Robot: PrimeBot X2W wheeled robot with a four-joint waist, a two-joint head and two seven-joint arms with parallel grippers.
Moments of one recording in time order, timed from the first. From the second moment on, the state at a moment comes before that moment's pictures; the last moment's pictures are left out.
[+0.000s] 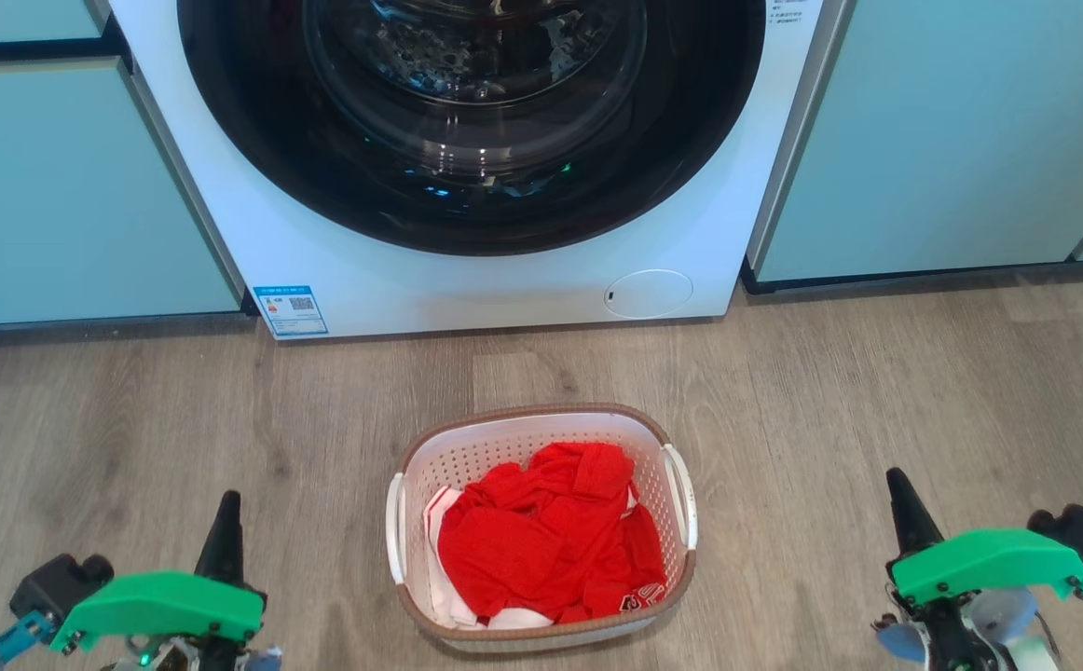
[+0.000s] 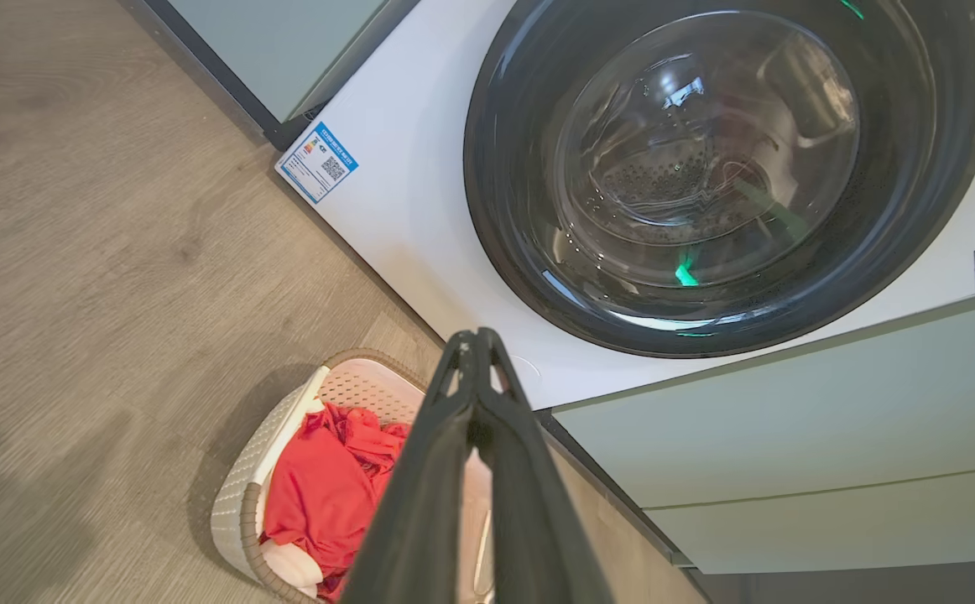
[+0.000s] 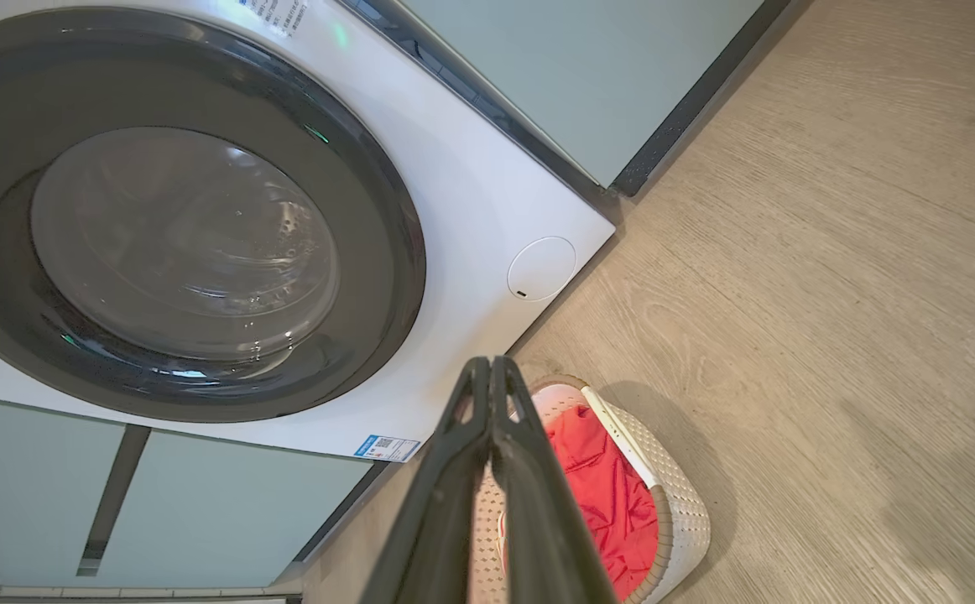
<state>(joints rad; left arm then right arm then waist) 0.06 0.05 0.00 0.25 -1.00 -0.04 -0.04 -0.02 -0.06 0.02 0.31 1.04 0.12 -0.07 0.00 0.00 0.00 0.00</state>
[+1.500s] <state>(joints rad) -0.04 0.05 0.07 0.27 -1.52 -0.11 0.09 -0.04 -0.06 -0.08 0.29 1.55 0.12 0.06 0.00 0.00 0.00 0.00</state>
